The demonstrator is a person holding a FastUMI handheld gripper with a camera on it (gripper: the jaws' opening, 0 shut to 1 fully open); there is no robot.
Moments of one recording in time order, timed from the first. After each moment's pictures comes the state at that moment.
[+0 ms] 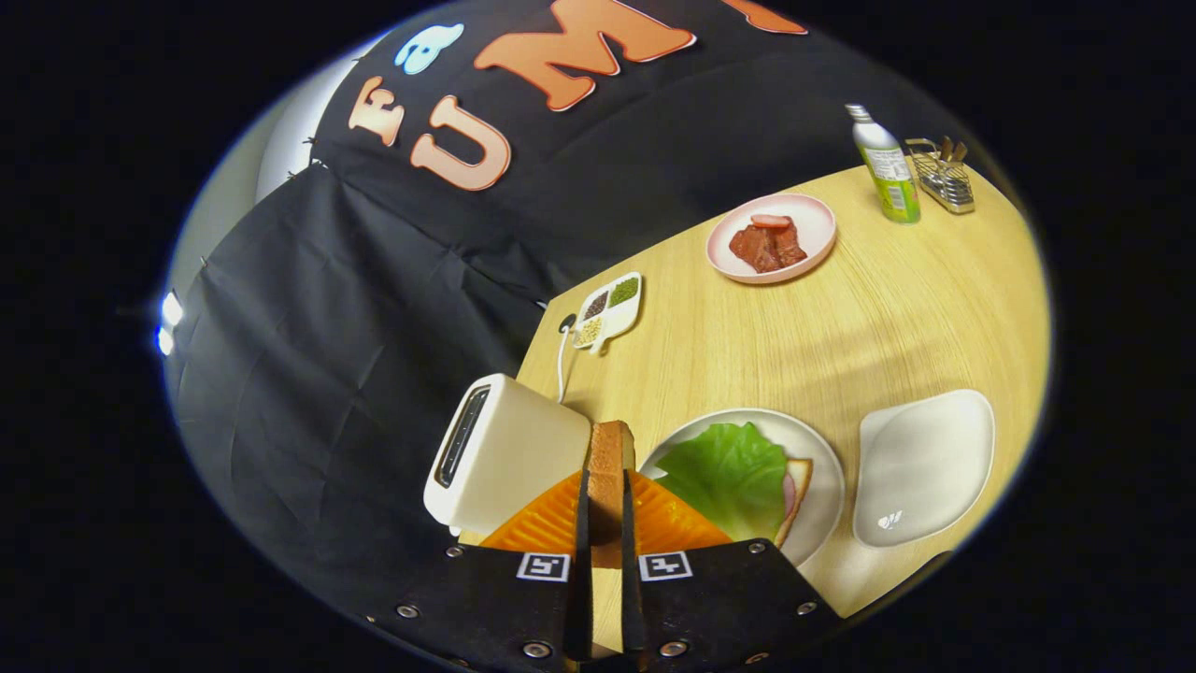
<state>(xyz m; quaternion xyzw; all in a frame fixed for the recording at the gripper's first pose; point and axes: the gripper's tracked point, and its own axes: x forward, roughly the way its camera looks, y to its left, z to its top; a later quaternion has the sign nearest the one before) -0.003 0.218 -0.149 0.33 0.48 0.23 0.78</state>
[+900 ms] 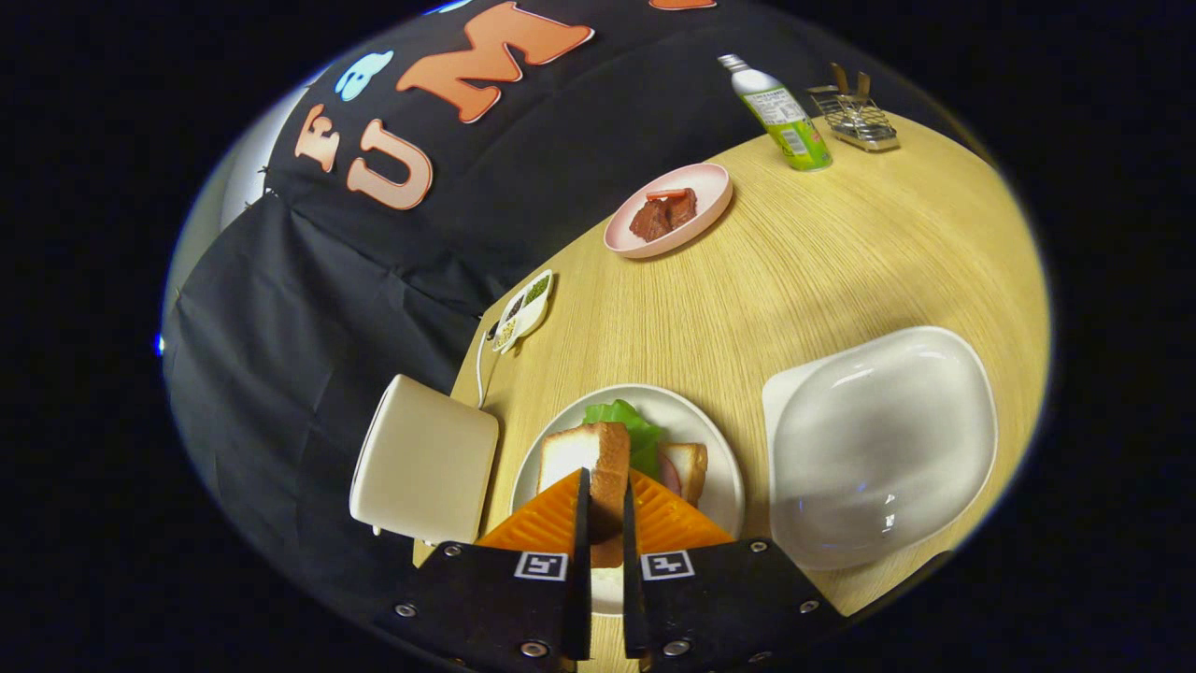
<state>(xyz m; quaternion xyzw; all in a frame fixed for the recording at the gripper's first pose) -0.017 0.181 -0.227 0.34 0.47 0.17 0.79</state>
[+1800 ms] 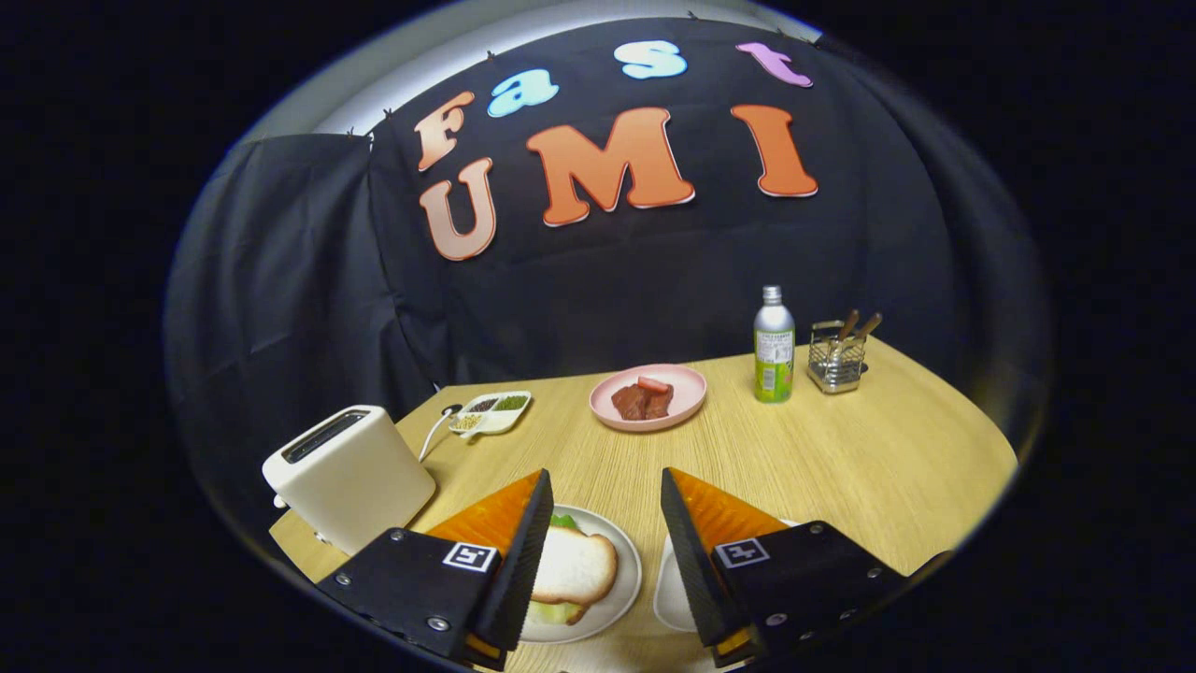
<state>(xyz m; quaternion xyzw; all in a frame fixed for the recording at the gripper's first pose) 0.020 0.105 -0.126 0.13 0.22 0.09 0.96</state>
